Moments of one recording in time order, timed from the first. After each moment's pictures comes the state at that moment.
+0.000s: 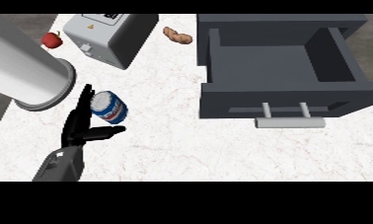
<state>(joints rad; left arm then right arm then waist) -0.36 0.18 0.29 -0.55 0.02 -0.05 -0.55 0.16 -0.09 -0.29 -2.25 -0.15 0.11 0.28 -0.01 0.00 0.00</state>
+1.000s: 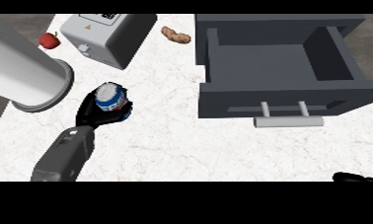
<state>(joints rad) -0.60 0.21 0.28 -0.24 0.00 -0.22 -0.70 0.10 -0.09 -0.30 -2.23 -0.12 0.10 0.28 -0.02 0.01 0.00</state>
